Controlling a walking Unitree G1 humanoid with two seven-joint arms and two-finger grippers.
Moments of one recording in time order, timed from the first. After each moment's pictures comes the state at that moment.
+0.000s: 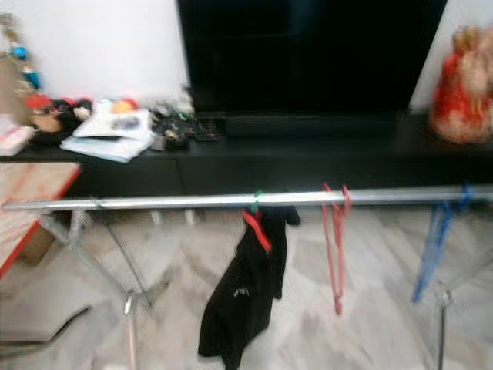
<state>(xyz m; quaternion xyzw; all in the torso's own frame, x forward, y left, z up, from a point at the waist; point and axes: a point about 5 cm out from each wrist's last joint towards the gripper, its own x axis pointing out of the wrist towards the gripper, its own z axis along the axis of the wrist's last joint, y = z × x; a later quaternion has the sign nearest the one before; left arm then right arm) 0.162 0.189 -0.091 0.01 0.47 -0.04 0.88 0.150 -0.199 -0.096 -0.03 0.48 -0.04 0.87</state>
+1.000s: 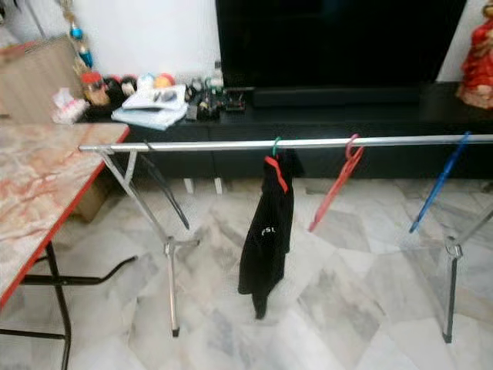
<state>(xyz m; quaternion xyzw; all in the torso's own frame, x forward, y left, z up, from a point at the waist) 0.138 0.190 -0.101 0.00 0.51 -0.04 0.86 0.135 -0.223 -0.096 -0.04 0.49 -0.06 0.87</state>
